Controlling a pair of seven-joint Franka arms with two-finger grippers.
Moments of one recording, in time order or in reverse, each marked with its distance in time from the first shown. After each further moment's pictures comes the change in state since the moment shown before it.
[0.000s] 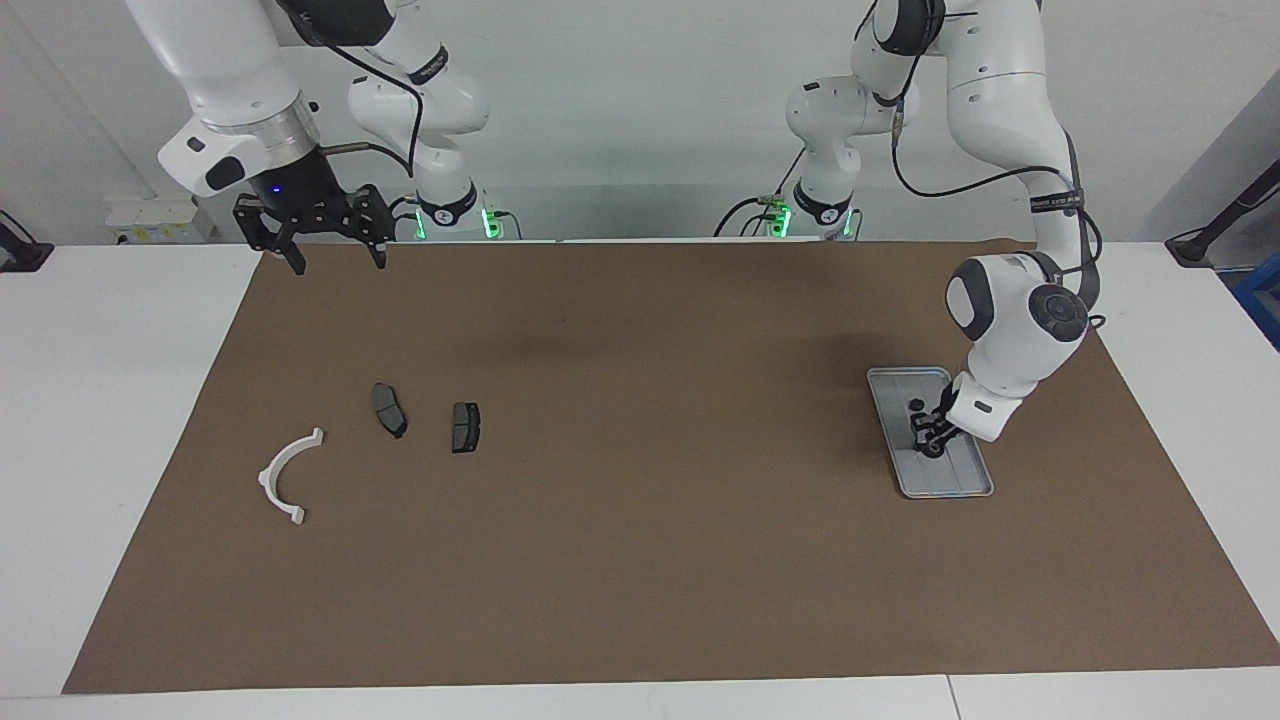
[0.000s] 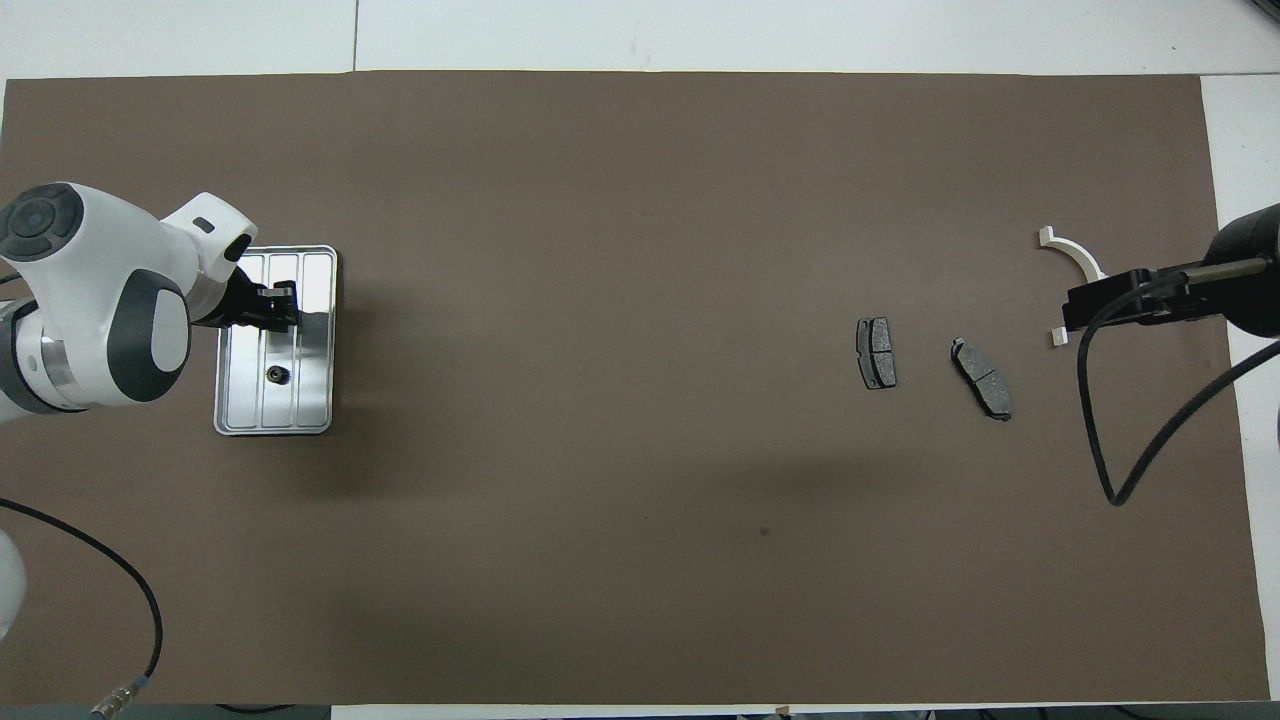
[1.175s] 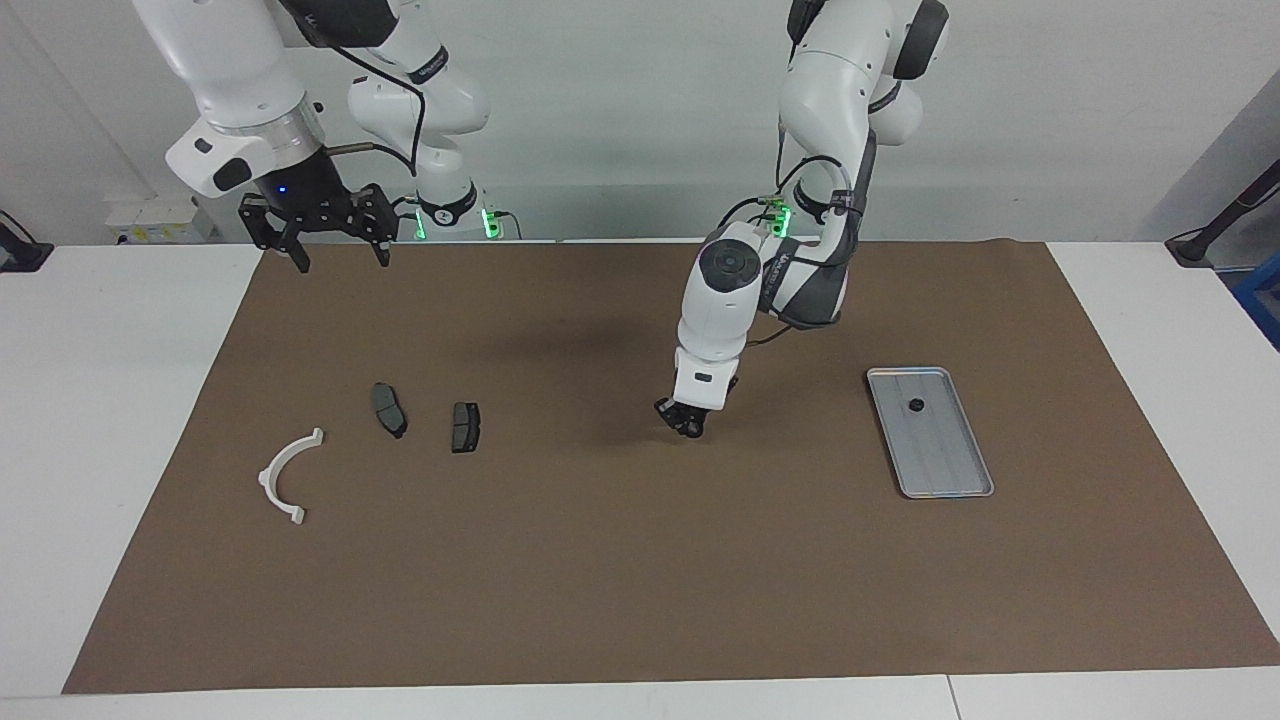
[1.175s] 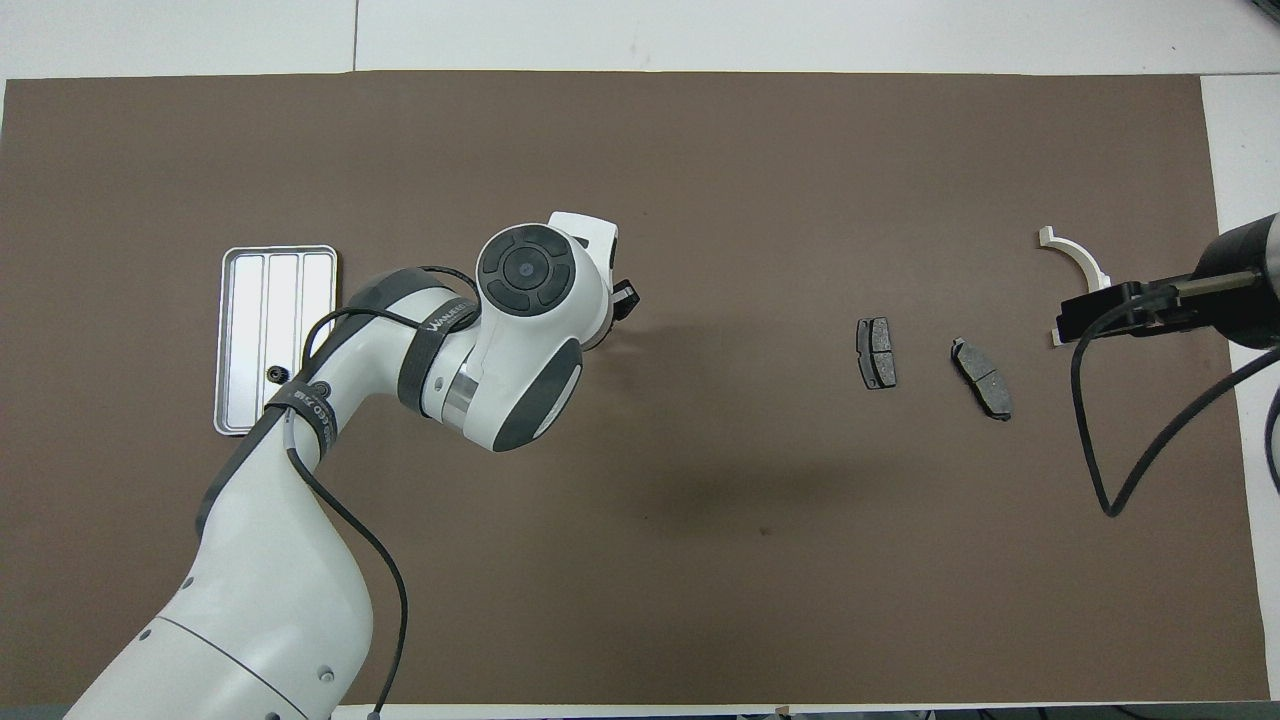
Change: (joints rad) left arm -0.606 0.103 -0.014 0.200 -0.015 0.008 -0.981; right arm 0.009 -0.015 0.003 -0.031 0.000 -0.001 0.000
